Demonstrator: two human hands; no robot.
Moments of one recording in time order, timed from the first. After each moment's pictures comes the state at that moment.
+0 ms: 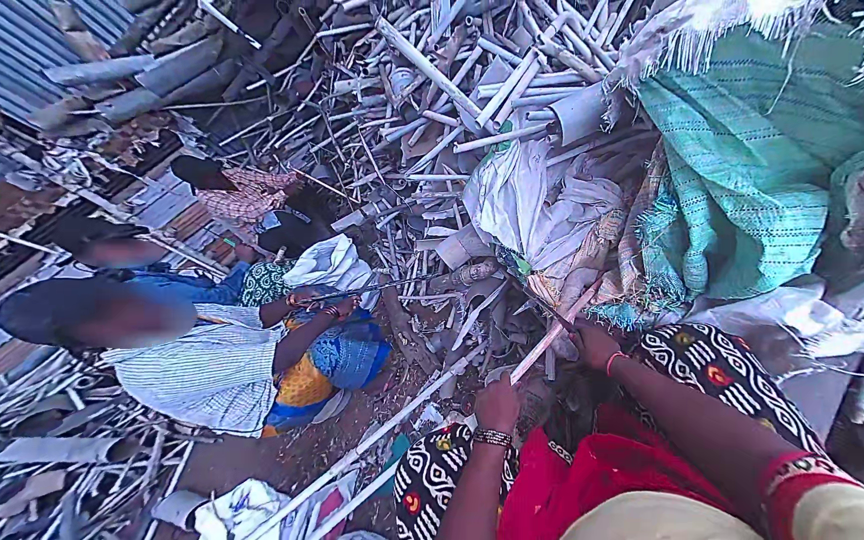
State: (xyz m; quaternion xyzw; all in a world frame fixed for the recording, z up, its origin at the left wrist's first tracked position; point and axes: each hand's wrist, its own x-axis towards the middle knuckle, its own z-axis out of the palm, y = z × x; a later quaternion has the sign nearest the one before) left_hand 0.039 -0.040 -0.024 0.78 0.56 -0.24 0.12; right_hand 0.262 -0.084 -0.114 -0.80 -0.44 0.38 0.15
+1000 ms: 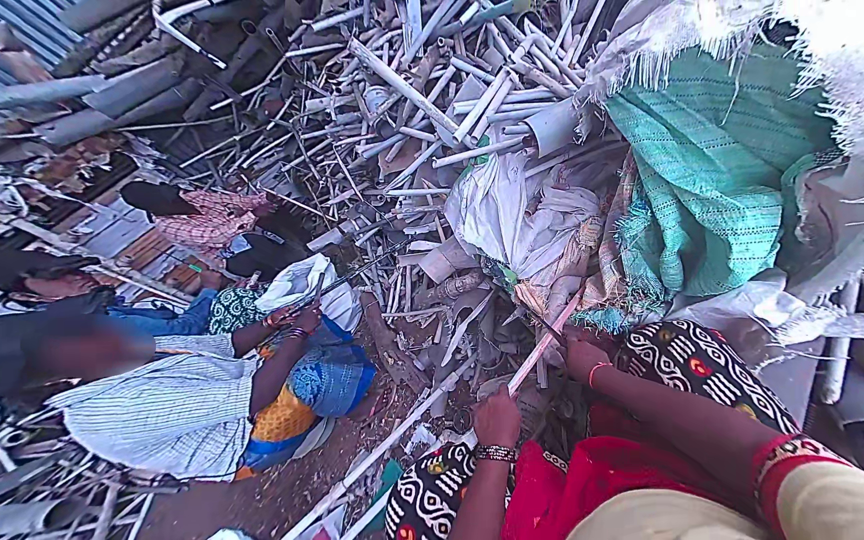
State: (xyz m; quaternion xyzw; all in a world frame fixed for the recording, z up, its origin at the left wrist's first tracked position) left_hand 0.047 -0.046 -0.027 0.79 0.55 -0.24 0.10; right_hand 0.236 -0.089 -0.084 -0.84 -0.37 0.39 0.09
